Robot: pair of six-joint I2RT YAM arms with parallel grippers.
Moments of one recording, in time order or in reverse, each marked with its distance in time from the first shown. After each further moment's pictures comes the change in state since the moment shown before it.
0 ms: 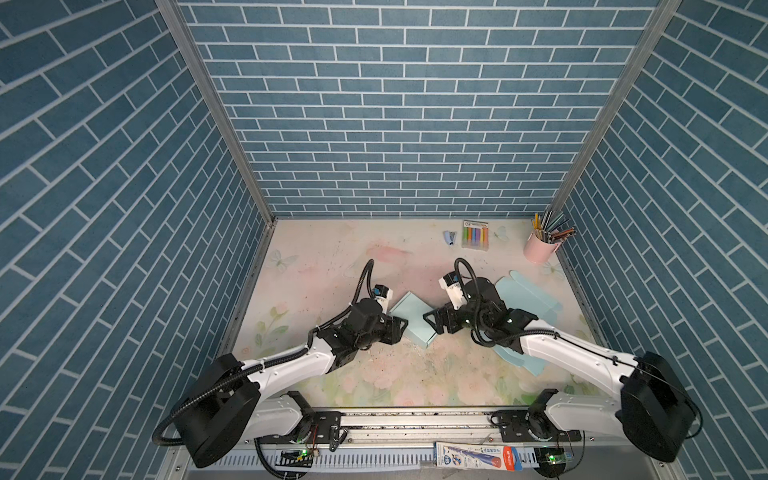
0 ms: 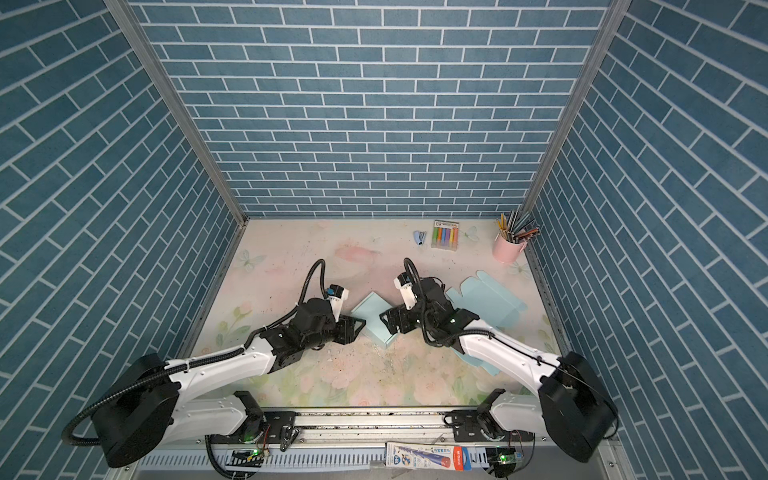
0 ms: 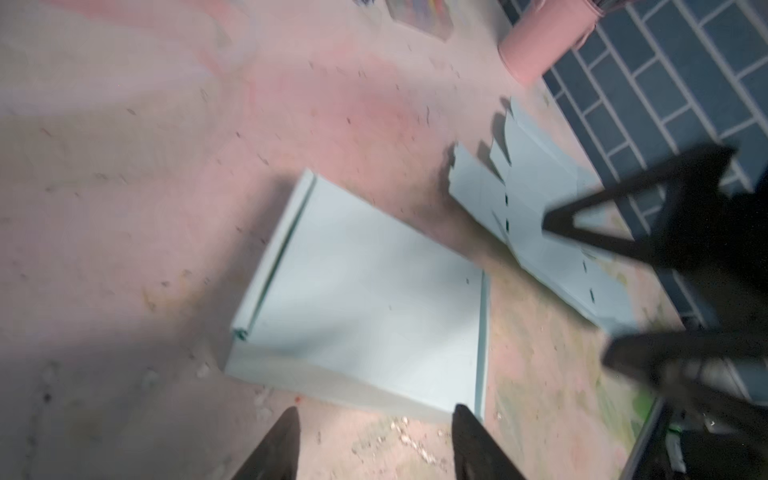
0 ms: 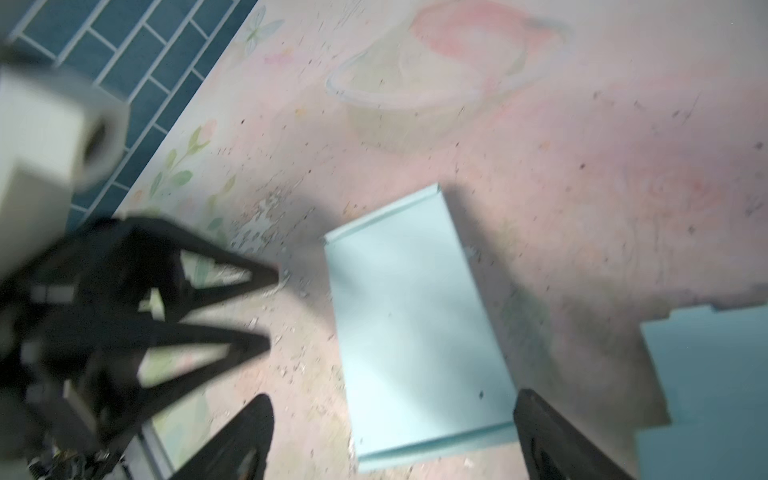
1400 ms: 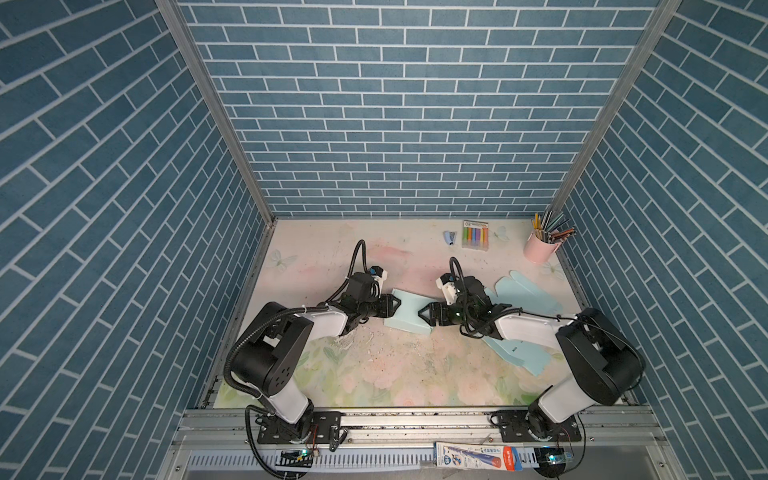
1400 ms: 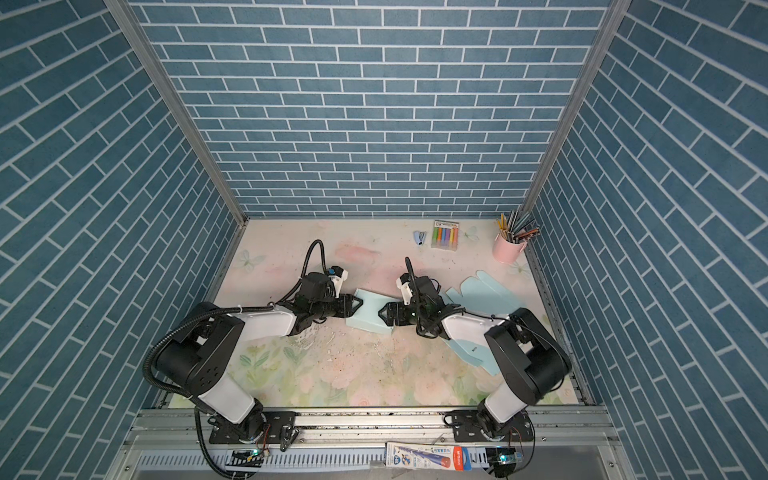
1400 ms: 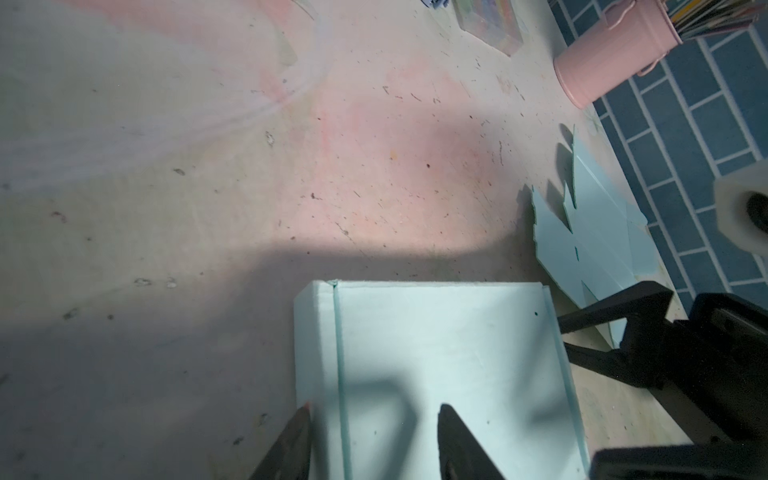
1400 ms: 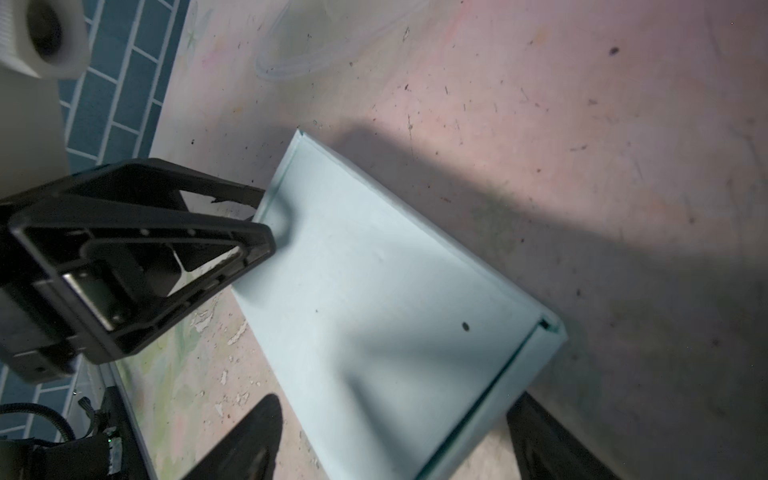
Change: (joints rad) left arm 0.230 0.395 0.132 0.178 0.233 0.068; right arm -0.122 0.446 0.101 0.268 -0.159 0.108
